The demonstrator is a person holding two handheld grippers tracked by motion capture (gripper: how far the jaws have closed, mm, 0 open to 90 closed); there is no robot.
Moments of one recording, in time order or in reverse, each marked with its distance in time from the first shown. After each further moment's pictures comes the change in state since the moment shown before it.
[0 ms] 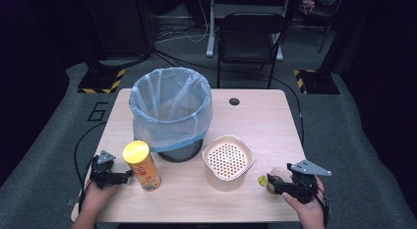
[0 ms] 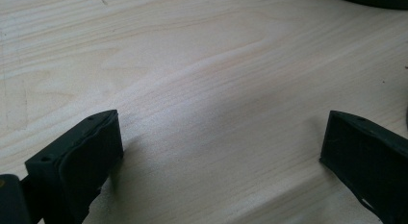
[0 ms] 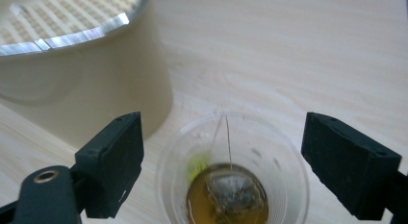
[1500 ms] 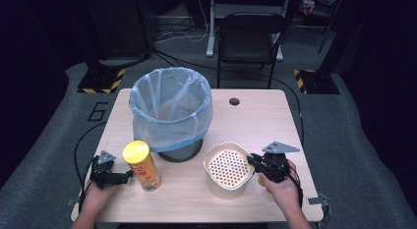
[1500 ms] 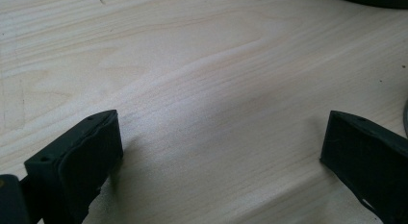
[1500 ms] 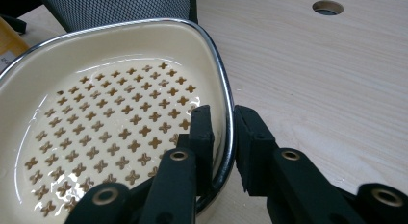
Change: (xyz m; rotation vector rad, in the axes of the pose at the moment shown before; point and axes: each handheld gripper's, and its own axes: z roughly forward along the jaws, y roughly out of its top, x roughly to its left) left arm 0.000 0.000 0.000 0.001 0.000 0.012; right arm 0.040 0.047 0.052 0.059 0.143 -0.027
